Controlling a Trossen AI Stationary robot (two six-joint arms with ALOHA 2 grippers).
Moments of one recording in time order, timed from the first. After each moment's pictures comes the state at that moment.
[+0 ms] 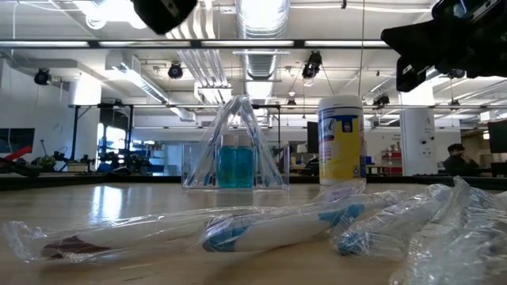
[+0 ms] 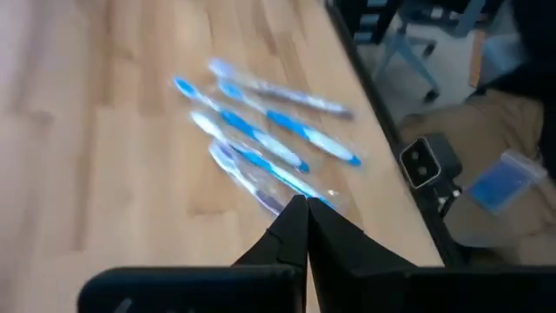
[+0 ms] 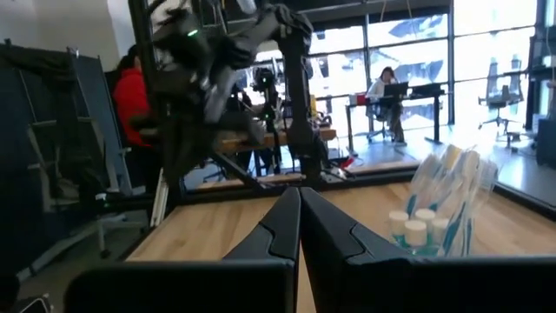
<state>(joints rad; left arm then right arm) -0.49 1.46 1.07 -0.23 -0.12 -0.28 0.23 0.90 0.01 1.06 0.18 0.13</state>
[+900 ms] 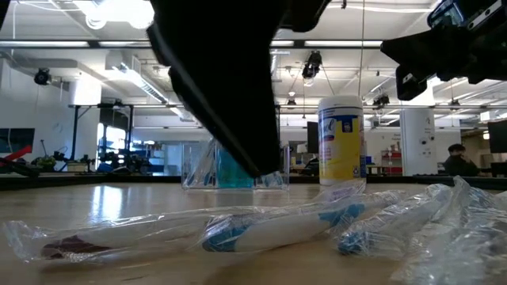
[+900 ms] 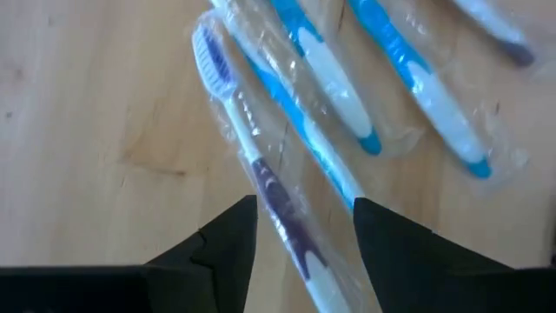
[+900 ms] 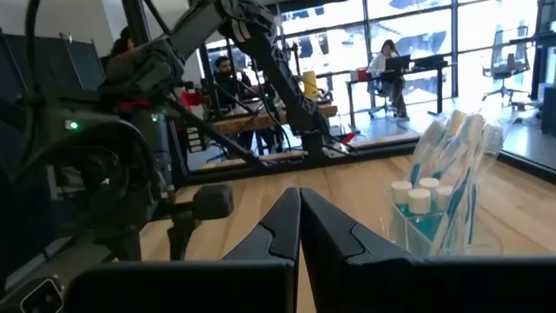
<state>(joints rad) -0.50 2.15 1.74 -0.73 -0.17 -0.66 0.23 0.90 0.01 1.00 0.17 0.18</state>
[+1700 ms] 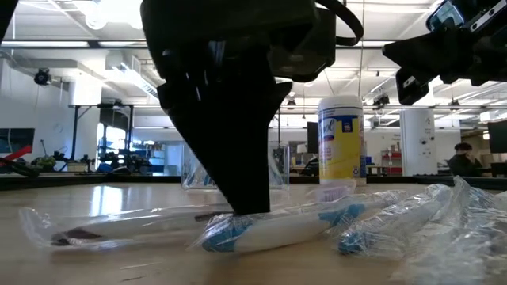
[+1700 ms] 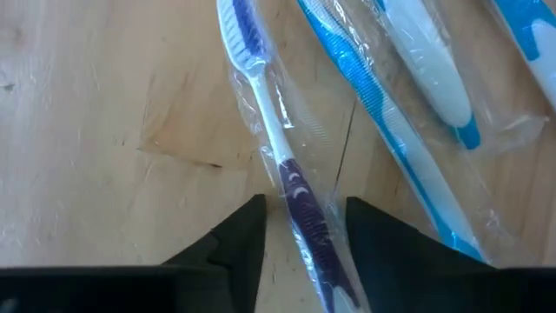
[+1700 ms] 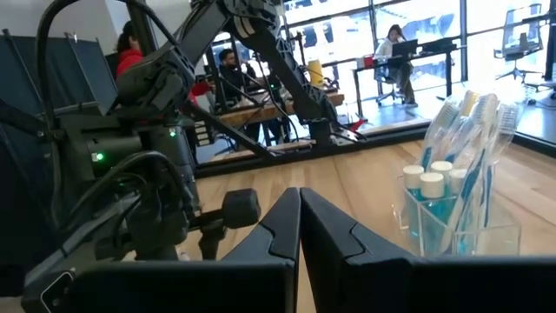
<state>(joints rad) -0.47 2.24 1.75 -0.79 -0.16 -0.67 0.25 0.92 0.01 0.99 0.17 0.23</state>
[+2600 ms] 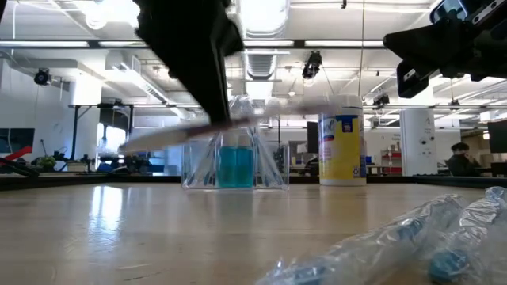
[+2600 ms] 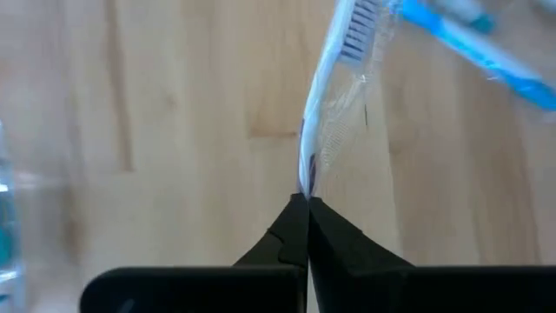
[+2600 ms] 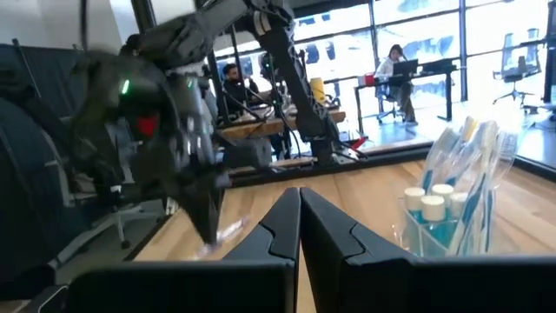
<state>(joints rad) -0.47 1.97 1.65 -0.88 -0.24 -0.31 0.26 0.92 0.01 1.04 0.19 0.19</state>
